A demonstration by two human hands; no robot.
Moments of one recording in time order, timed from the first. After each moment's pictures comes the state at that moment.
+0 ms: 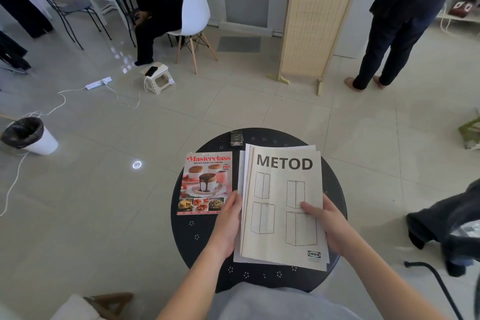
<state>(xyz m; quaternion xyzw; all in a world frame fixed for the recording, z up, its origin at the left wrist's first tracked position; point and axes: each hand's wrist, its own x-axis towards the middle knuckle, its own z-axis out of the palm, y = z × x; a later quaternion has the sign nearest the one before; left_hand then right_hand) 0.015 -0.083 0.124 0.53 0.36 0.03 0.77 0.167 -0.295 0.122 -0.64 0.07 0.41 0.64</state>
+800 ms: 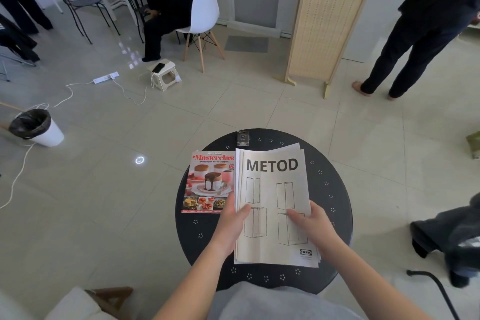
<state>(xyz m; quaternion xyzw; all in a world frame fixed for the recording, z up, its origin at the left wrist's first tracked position) 0.012 -0.066 0.100 0.59 0.37 0.06 0.71 0.137 -0.254 0.128 -0.77 -0.03 0.35 0.53</state>
